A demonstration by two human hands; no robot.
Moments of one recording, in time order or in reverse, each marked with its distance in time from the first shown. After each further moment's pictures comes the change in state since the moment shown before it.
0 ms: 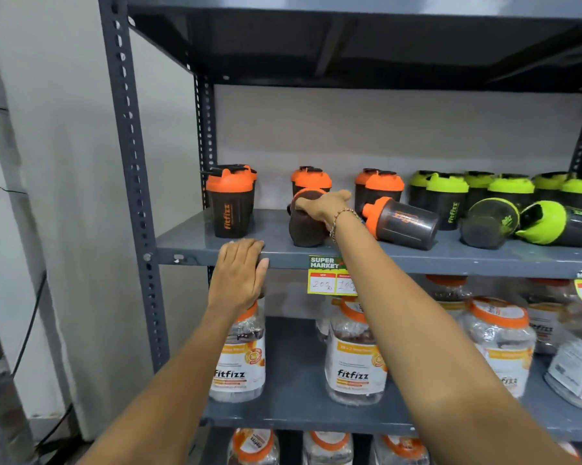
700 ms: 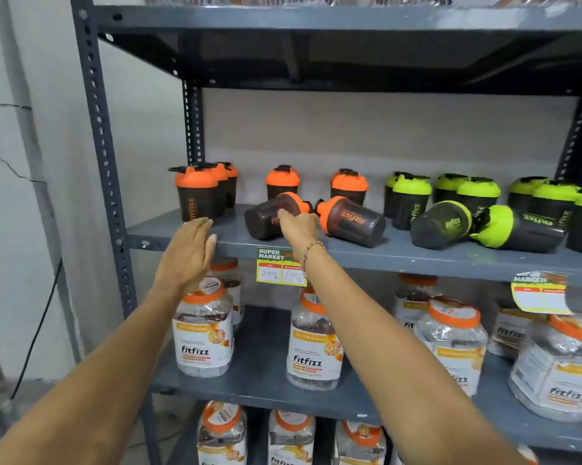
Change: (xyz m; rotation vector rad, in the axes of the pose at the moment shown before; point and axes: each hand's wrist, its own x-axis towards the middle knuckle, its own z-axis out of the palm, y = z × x) left_hand 0.013 0.037 -0.054 0.024 -0.177 -0.227; right_hand -0.028 0.060 -0.035 0.279 -0.061 -0.047
